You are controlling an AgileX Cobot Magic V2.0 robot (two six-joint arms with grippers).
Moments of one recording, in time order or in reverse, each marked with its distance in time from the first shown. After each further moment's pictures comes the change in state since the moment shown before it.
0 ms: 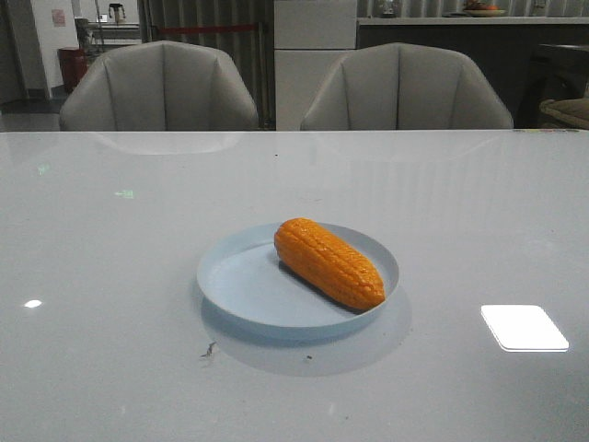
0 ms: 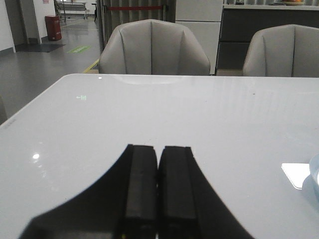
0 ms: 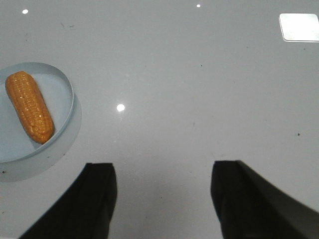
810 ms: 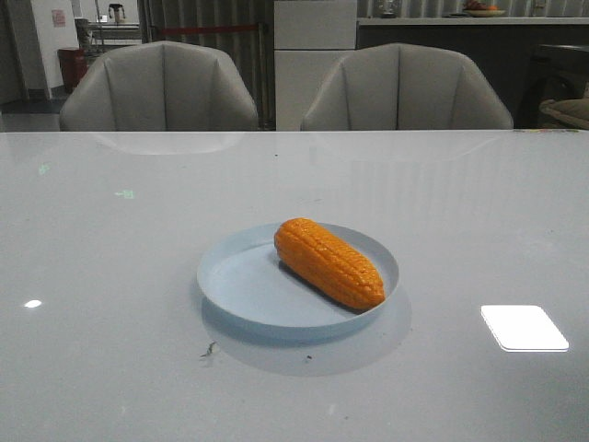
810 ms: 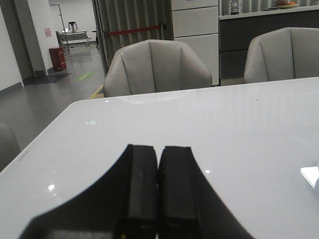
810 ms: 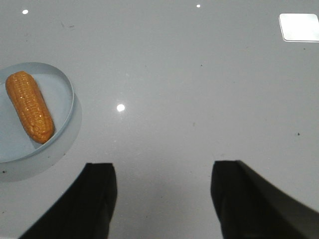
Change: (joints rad) left arm 0.000 -0.126 0.000 0.334 0.055 -0.215; right arm 0.000 0.000 0.000 0.000 0.000 0.000
